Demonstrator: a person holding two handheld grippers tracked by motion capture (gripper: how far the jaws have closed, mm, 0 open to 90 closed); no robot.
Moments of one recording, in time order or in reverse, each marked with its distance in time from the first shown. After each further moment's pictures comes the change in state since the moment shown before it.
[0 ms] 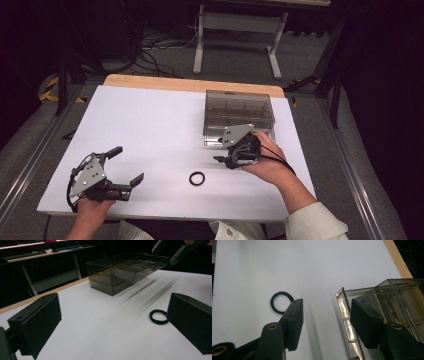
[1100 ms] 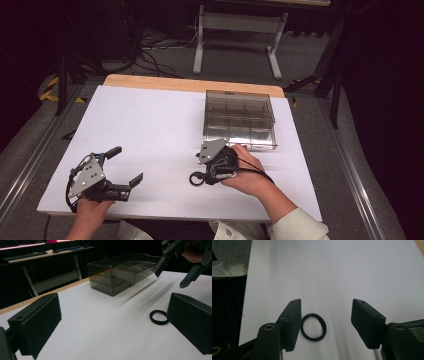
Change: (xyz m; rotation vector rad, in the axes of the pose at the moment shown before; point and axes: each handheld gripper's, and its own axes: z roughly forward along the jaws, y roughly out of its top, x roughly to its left) left arm 0.000 0.000 -0.002 -0.007 0.003 -0.002; right arm 0.038 0.023 0.039 -0.039 0.115 -0.025
